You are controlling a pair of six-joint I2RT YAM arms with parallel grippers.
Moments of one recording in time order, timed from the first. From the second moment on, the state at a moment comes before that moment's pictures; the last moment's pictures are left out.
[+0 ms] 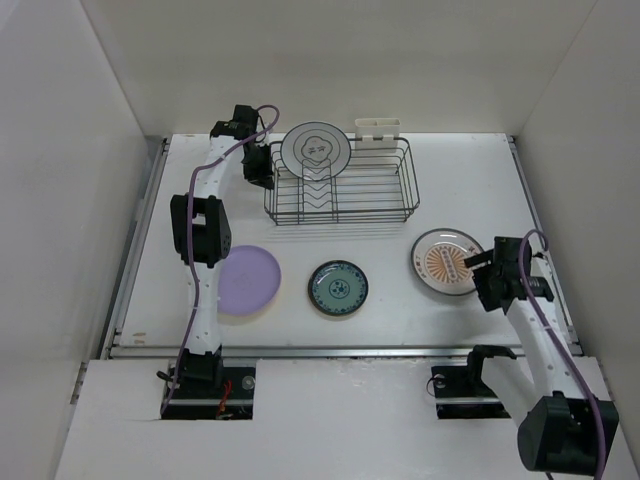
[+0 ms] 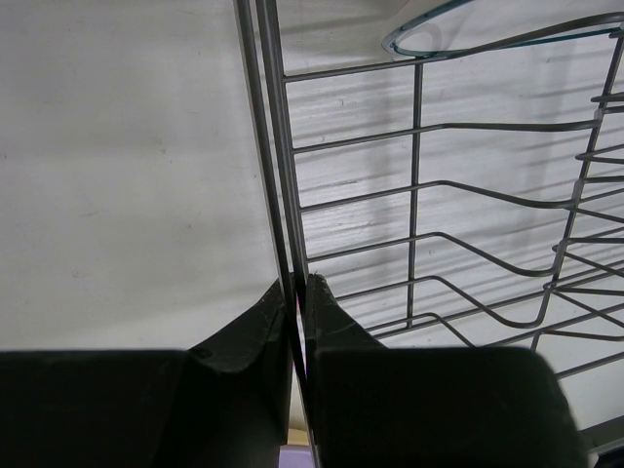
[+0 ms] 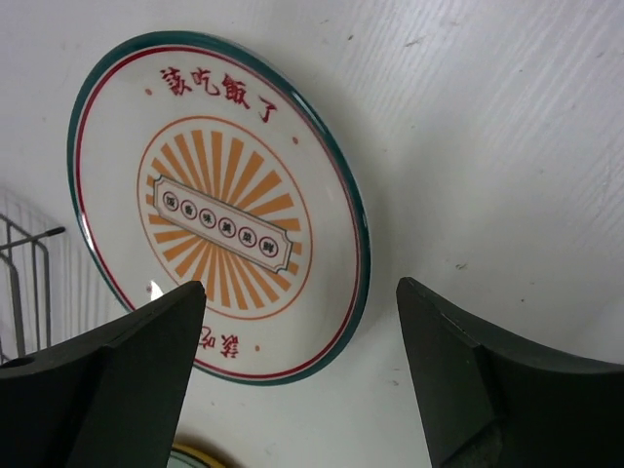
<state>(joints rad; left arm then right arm) -0.16 2.36 2.26 -1.06 0.23 -0.18 -0.09 0.85 0.56 -0.68 0.24 1.12</state>
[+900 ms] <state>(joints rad) -0.16 2.36 2.28 -1.10 0.21 -0.13 0.39 2.38 2.37 -0.33 -0.33 0.07</state>
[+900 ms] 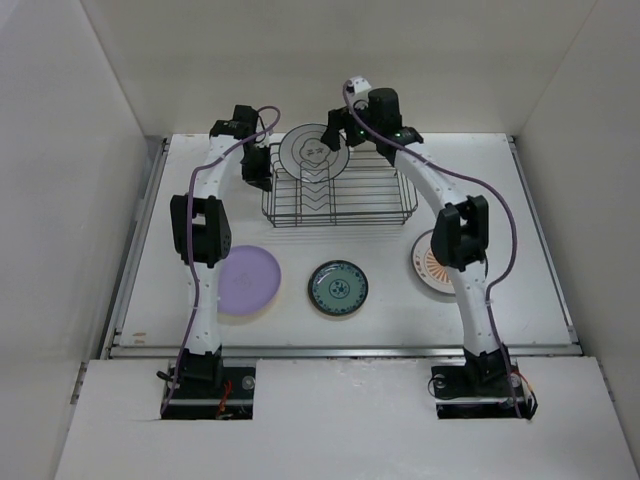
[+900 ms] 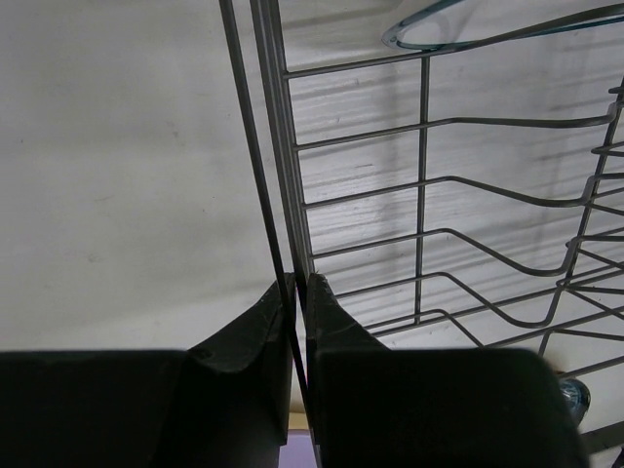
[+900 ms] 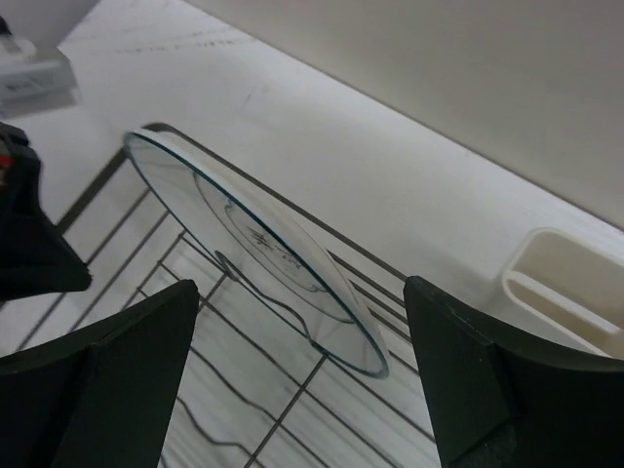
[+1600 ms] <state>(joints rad) -0.13 2.37 2.27 -1.08 0.19 -0.10 0.44 2.39 2.21 -0.12 -0.27 -0.06</state>
